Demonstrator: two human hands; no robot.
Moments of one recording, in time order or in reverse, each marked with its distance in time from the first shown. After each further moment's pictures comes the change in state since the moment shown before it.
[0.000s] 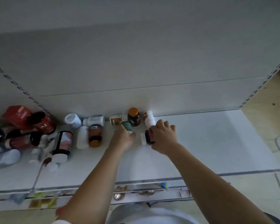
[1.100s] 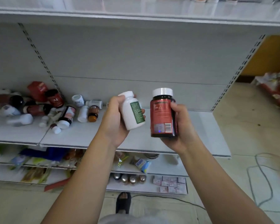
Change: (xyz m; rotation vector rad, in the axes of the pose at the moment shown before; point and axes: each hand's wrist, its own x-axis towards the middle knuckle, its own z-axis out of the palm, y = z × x) left_hand -0.263 0.095 -0.065 -1.587 -0.177 0.253; right_hand -0.215 0.034 -0.144 2.234 -0.267 -0.018
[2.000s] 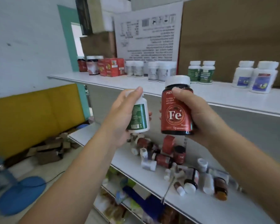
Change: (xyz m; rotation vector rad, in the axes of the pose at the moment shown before) left_hand -0.148 0.374 -0.259 0.384 0.324 0.630; right_hand 0.109 0.164 0.452 -0.515 -0.535 -0.090
